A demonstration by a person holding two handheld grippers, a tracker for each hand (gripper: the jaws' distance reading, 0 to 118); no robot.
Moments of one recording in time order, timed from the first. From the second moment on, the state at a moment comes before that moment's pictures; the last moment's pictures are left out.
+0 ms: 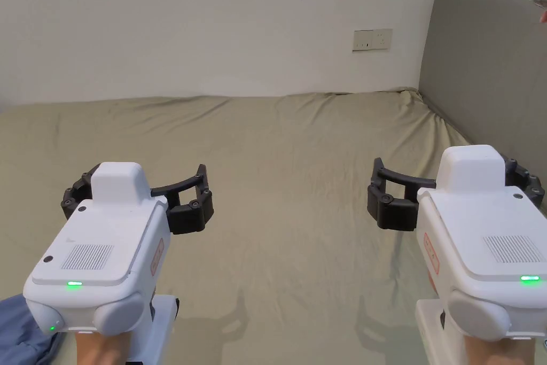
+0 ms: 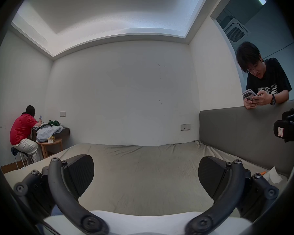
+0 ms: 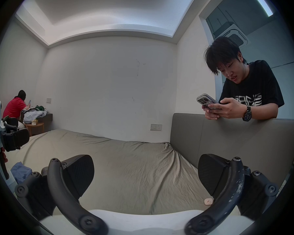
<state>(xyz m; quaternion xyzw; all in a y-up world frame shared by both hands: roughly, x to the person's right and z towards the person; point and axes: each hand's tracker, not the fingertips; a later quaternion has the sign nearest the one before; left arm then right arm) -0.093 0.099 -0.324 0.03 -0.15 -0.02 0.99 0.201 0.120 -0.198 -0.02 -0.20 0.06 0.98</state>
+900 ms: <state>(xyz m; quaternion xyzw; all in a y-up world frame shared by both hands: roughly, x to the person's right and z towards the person) -0.099 0.106 -0.325 0.03 -0.15 0.00 0.99 0.210 0.135 -0.228 -0.28 -0.22 -0.14 0.92</state>
